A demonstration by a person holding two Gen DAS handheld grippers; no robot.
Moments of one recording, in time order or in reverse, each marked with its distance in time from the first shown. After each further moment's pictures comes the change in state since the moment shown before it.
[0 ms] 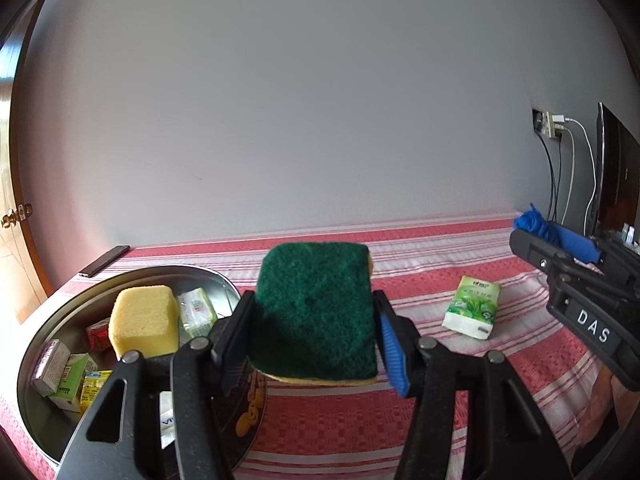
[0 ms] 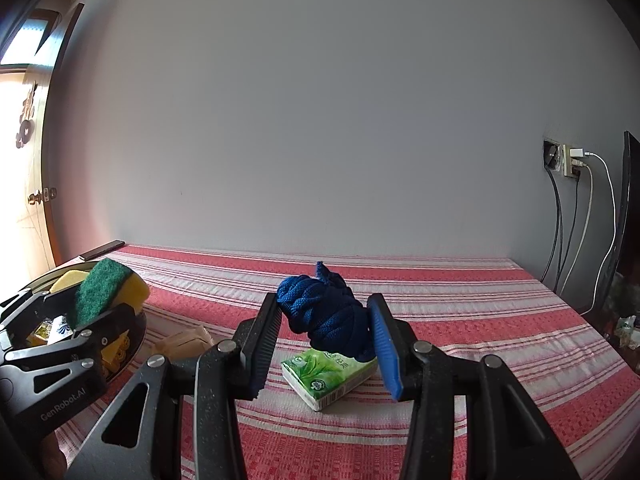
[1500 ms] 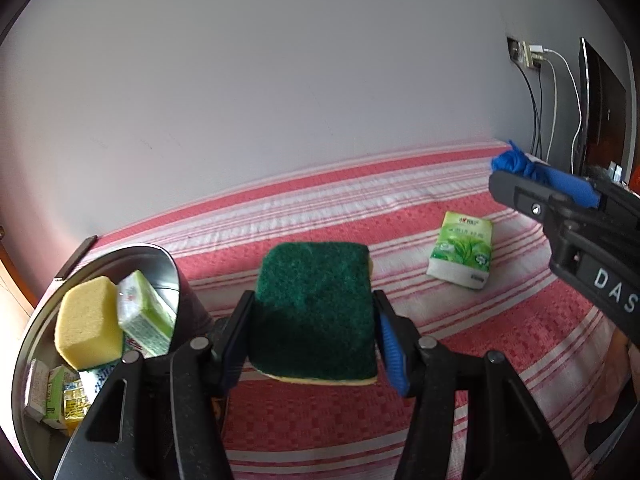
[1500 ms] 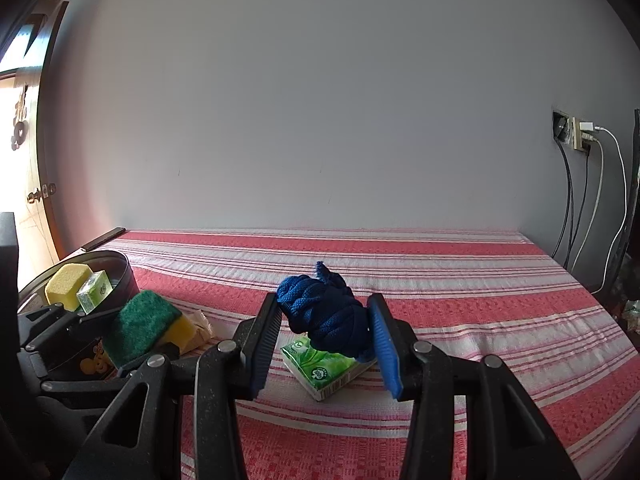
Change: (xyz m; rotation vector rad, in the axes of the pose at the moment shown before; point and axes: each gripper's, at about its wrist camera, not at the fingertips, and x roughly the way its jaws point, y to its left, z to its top) left arm 0.038 -0.028 -0.004 0.148 0.212 -0.076; right arm 0.018 -0.001 -0.002 0.030 0.100 0.020
